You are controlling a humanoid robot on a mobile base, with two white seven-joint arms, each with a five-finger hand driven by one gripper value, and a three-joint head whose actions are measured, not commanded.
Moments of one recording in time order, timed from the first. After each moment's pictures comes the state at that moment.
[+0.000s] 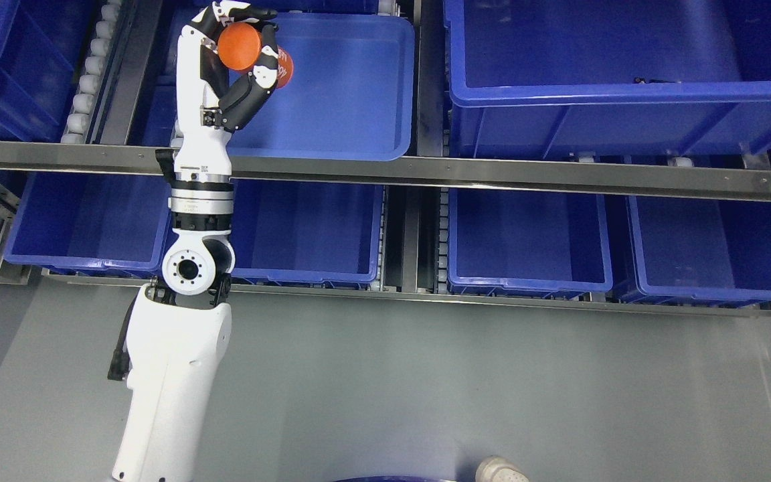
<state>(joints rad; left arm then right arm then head) -0.38 0.00 -0.12 -1.58 0.00 -0.37 0.09 0.00 0.00 0.00 0.00 0.00 -0.02 -0.06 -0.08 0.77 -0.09</state>
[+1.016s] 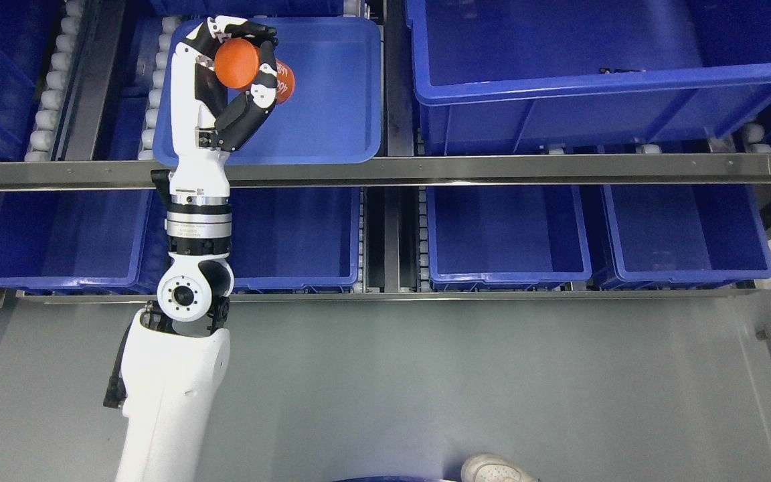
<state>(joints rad) -0.29 0.00 -0.12 -1.70 0.03 -0.33 0.10 0.00 0.00 0.00 0.00 0.00 -0.02 -0.06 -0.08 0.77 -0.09</state>
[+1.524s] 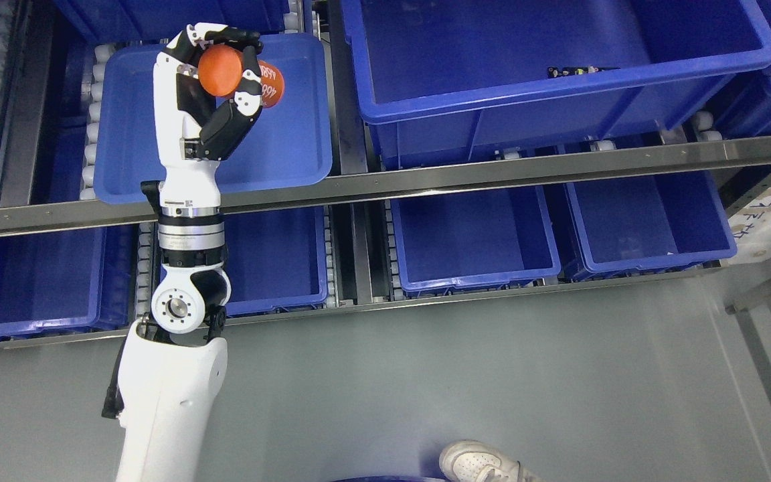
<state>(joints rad) -0.26 0.00 -0.11 -1.71 0.06 -0.43 0.10 0.00 0.00 0.00 0.00 0.00 -0.02 -0.06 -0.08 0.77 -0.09</state>
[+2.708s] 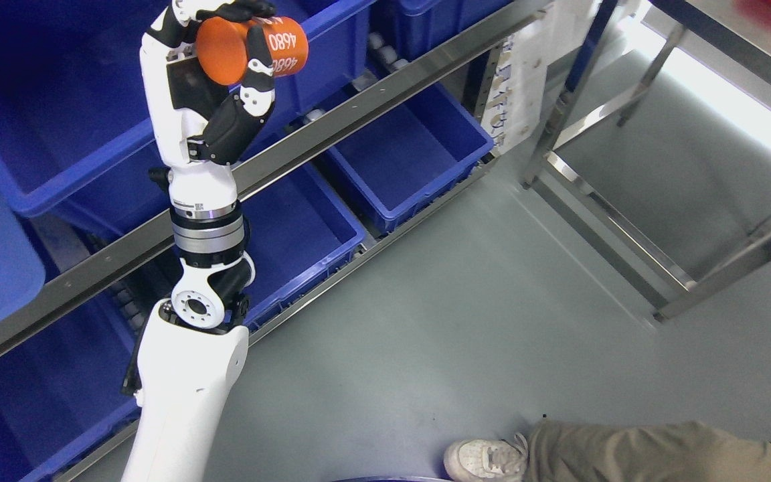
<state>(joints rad) -0.33 0.00 -0.23 -1.72 0.09 -0.69 0.09 0.00 0.00 0.00 0.00 0.00 -0.02 -0.06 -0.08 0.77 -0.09</state>
